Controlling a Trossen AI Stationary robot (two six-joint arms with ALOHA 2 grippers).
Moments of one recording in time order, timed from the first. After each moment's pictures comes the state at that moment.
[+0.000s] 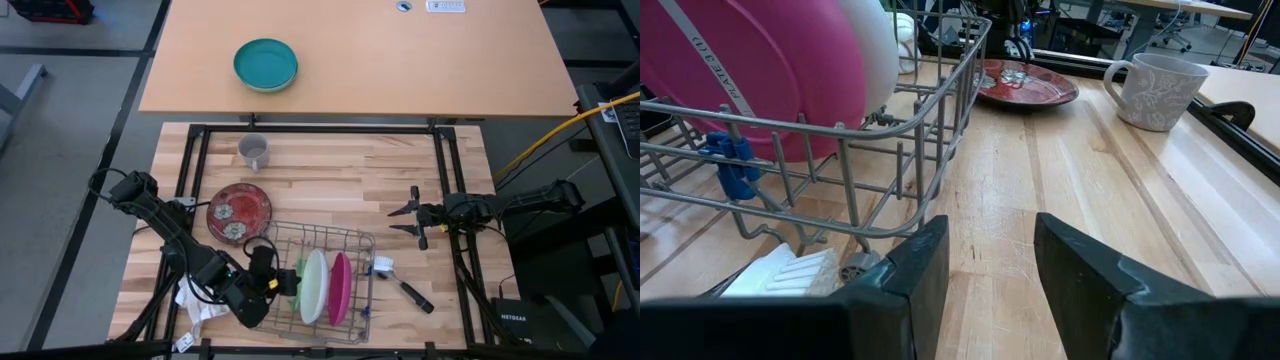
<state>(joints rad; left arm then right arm) -0.69 1.69 1.41 -0.57 -0.71 -2.00 0.14 0.29 0.01 0.03 0.07 -0.11</state>
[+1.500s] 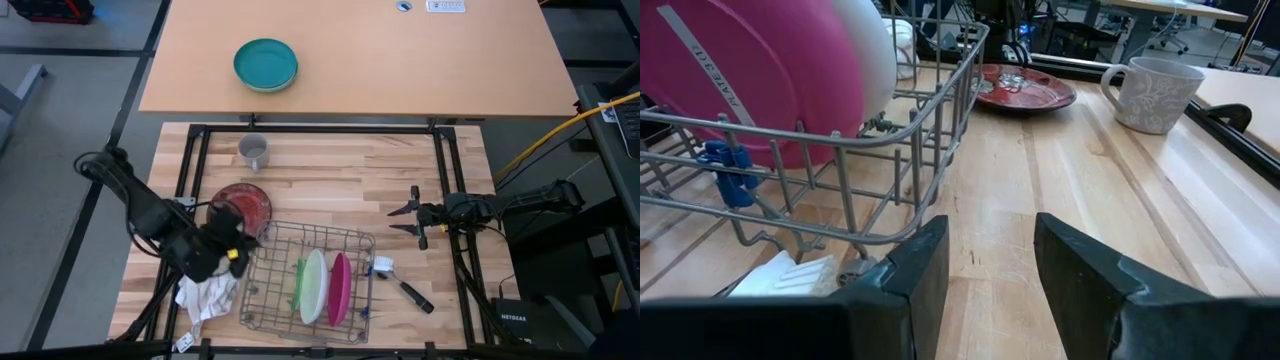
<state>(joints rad) -0.68 1.31 1.41 -1.06 -0.67 -1.33 0.14 0.29 0.01 0.05 0.07 -0.11</state>
